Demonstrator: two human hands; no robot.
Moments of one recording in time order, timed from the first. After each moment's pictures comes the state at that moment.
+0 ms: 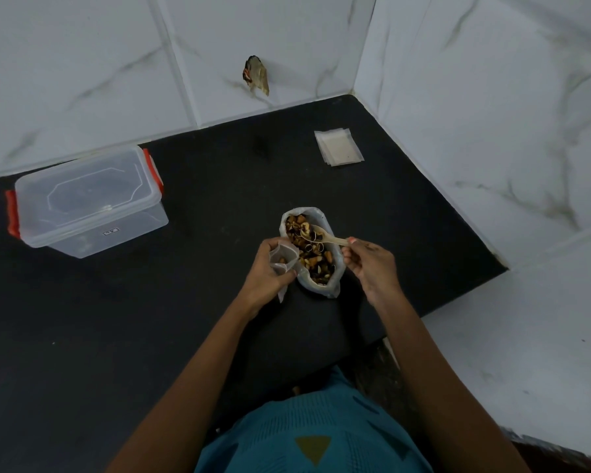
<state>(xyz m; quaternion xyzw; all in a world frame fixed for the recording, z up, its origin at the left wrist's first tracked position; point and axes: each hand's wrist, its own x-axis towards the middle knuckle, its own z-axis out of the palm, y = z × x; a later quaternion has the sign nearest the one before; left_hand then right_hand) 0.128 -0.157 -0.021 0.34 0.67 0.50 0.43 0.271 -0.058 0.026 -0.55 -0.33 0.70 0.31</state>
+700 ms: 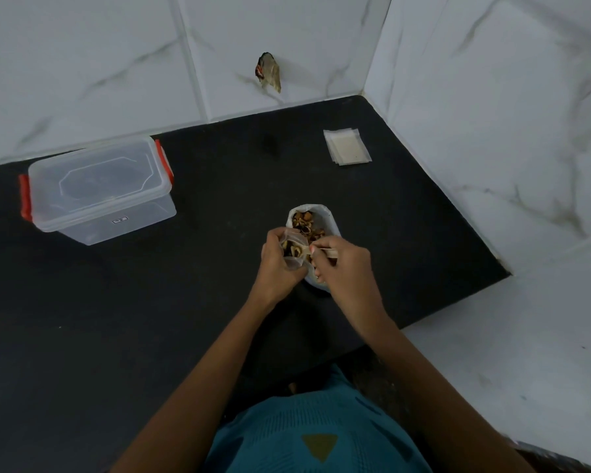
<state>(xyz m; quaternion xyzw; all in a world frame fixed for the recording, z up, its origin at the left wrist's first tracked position) 0.137 -0.154 -0.031 0.36 0.71 0.51 0.34 0.251 -0.113 0.058 -0.43 -0.77 0.42 0.22</state>
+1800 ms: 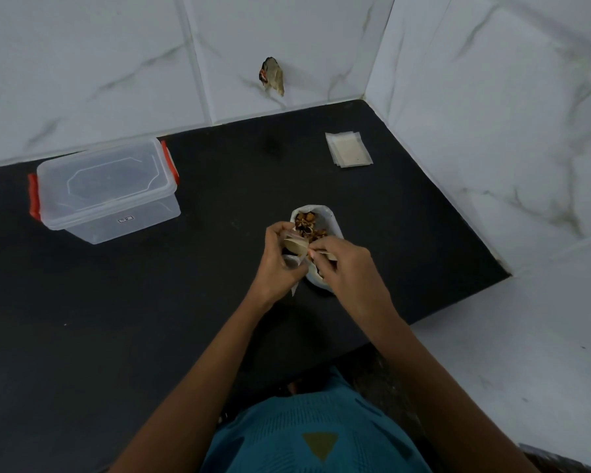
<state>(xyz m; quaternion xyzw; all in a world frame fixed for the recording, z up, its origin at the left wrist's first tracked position) 0.138 -0.163 -0.013 0.39 0.64 0.57 0.34 0.259 -0.118 0.068 -0.31 -0.87 0.31 0.22</state>
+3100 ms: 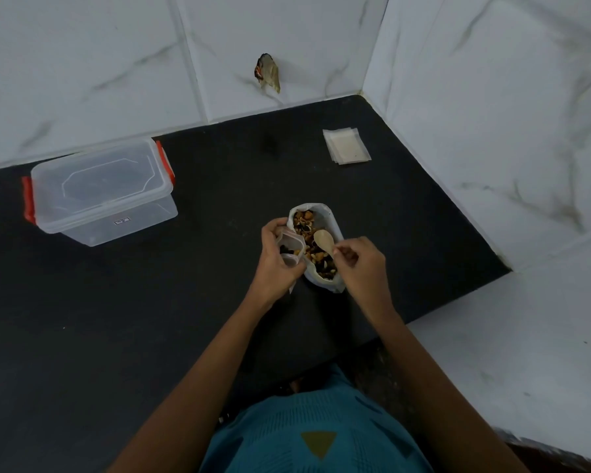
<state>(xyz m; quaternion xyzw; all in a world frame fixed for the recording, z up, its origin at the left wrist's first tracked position) 0.137 -0.158 -0.020 0.38 0.65 0.57 0.33 0.269 -0.083 0.006 -0.46 -0.78 0.33 0.25</state>
